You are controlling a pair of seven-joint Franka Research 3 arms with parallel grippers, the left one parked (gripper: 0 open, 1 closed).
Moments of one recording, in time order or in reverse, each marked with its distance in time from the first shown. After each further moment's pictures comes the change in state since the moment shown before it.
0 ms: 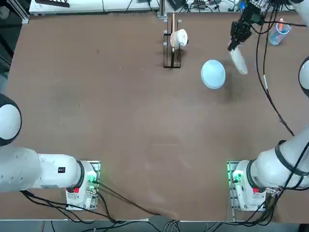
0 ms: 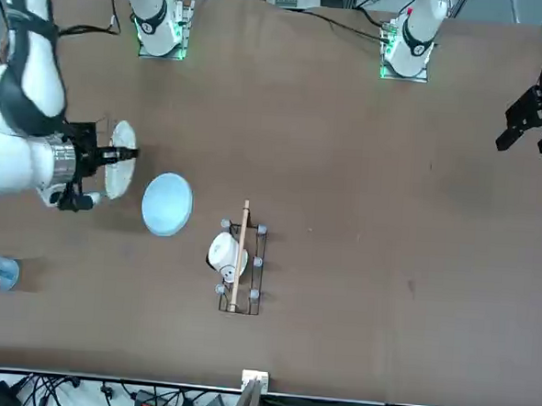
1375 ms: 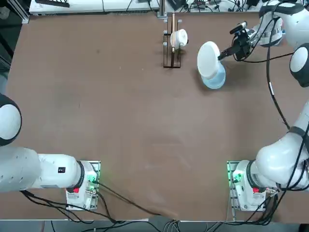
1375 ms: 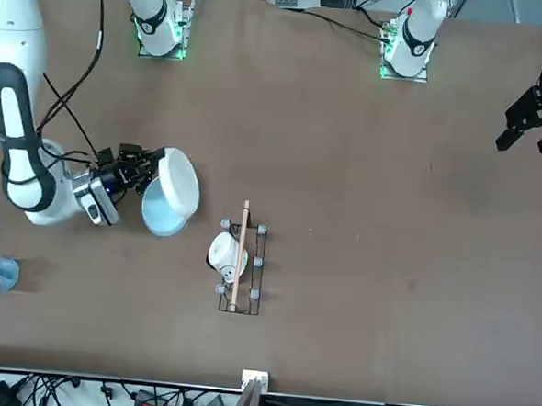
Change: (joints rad) arm -0.177 0.334 -0.011 -0.117 0.546 -0.213 -1.269
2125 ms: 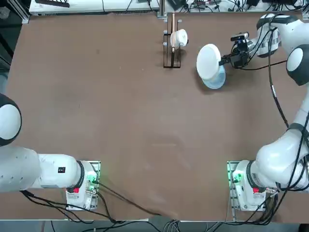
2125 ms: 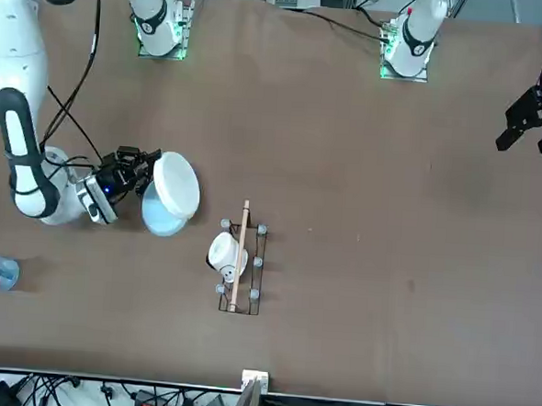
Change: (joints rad) arm -0.022 0.126 0.003 0.017 0.025 -0.035 -0.198
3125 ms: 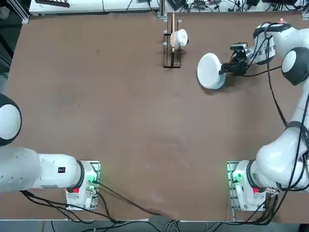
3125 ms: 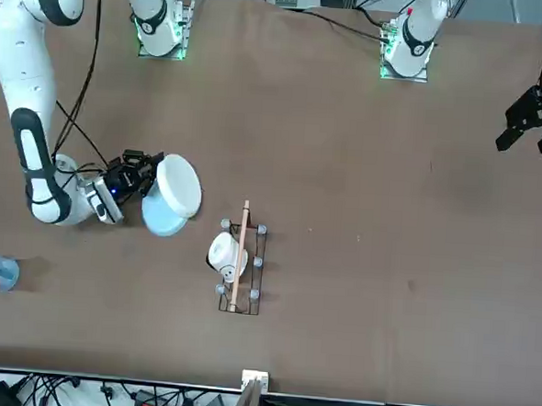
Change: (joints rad) arm -0.004 0.088 -0.039 0.059 -0.077 0.001 -0.097
